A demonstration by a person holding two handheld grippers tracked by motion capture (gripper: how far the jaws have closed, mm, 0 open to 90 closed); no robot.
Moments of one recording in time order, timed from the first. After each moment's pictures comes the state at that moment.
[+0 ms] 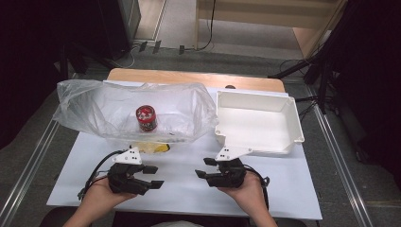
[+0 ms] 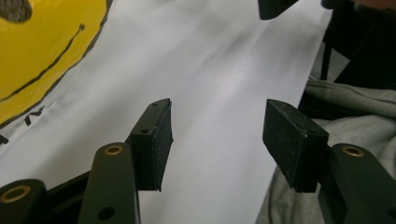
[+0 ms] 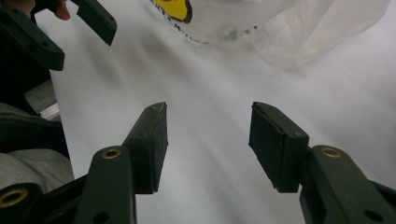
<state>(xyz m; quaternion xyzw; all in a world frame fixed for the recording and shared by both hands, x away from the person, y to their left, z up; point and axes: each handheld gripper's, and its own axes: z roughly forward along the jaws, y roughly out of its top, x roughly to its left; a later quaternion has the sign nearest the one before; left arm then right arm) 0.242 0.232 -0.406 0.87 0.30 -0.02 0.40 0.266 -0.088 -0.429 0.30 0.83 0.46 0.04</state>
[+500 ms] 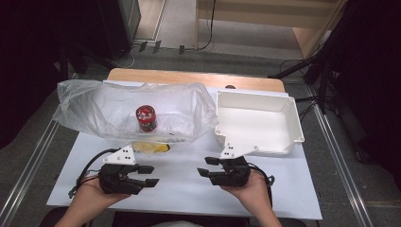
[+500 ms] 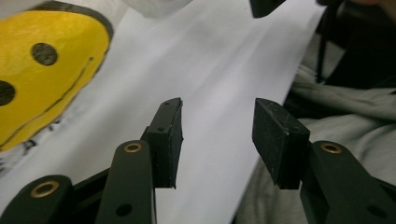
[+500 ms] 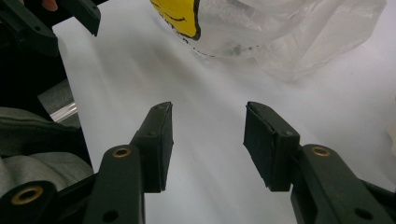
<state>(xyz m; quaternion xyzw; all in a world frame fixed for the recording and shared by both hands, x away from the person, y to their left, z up) 0.230 0.235 -0.371 0.87 0.30 -0.01 0.39 0.261 -0.094 -0.408 0.29 0.83 0.47 0.03</state>
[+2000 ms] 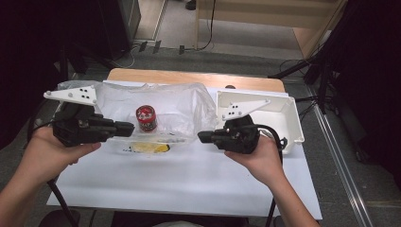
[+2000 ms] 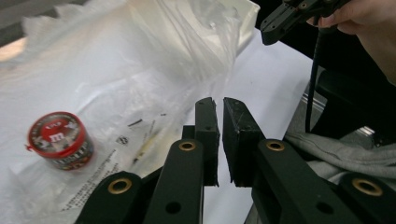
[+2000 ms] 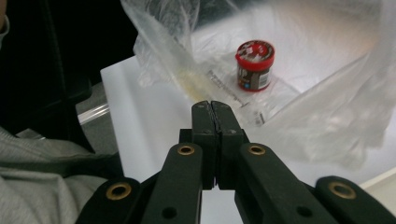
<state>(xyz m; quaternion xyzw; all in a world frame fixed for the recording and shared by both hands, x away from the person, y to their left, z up) 0.269 0.272 -0.220 0.85 0.30 0.05 0.42 0.295 -0.090 -0.284 0.24 0.84 0.48 0.02</state>
